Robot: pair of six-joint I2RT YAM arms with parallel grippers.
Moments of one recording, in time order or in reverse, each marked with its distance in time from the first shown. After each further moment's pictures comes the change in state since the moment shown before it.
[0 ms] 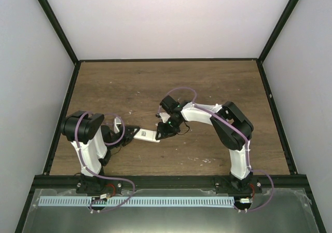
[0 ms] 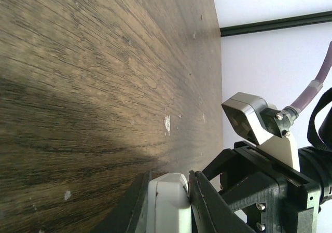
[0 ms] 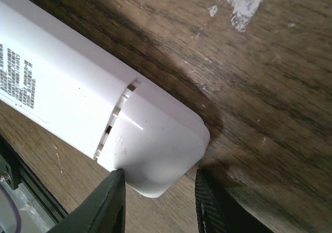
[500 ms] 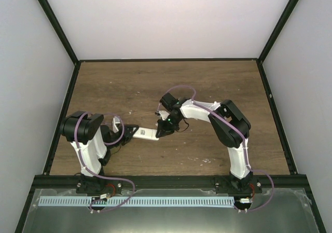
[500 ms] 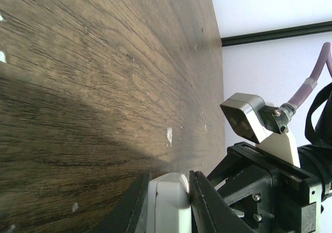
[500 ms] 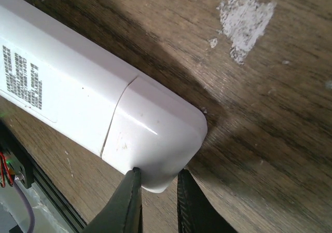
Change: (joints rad) left arm 0.005 -0.010 0.001 0.000 -0.031 0.002; right arm -0.011 0.045 0.062 -0.030 -0.043 -0.019
